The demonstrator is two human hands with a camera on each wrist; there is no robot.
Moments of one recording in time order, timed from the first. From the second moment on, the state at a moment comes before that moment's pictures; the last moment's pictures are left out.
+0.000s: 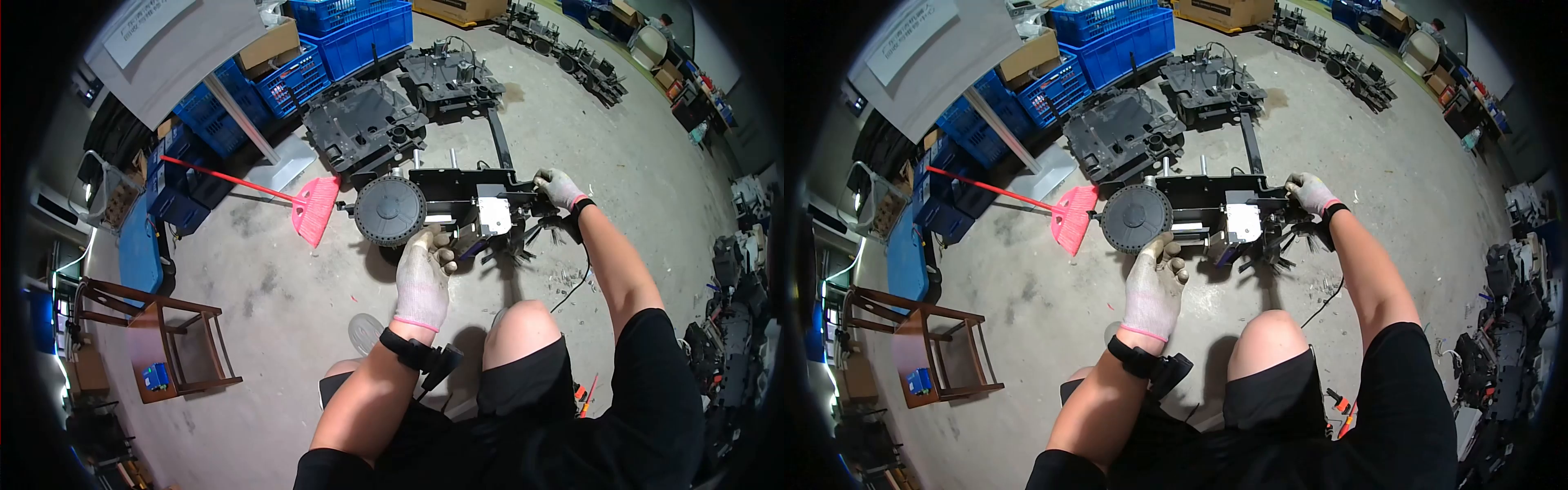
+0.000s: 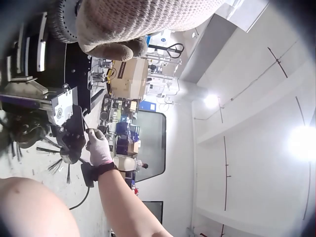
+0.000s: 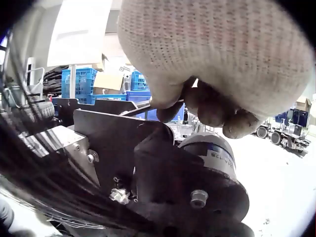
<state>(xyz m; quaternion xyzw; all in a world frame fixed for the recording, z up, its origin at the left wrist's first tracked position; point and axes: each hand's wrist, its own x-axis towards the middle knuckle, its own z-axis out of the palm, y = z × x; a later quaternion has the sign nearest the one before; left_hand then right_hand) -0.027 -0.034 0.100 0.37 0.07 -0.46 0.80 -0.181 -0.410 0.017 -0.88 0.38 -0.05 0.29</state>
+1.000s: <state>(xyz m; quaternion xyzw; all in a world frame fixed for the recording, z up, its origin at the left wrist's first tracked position) -0.016 -0.020 0.123 0.36 0.07 -0.45 0.82 -0.091 -0.323 0.133 -0.86 0.31 -0.34 0.21</state>
